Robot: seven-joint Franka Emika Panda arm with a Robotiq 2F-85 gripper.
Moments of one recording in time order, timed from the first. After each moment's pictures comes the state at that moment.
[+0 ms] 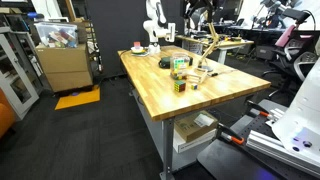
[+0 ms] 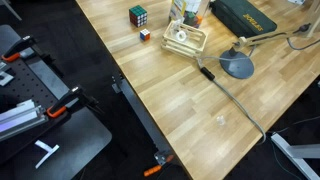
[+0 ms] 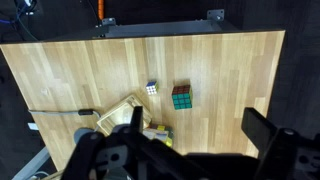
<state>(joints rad) -0.03 -0.49 0.34 -2.37 -0.09 1.93 0.60</state>
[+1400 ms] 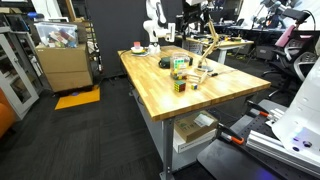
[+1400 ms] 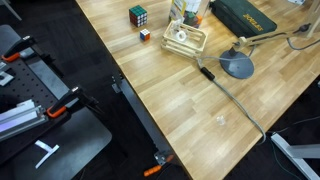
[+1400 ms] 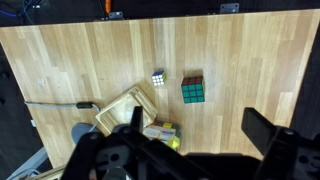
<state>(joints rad) -0.01 -0.27 0.26 -2.31 -0.23 2.04 0.61</state>
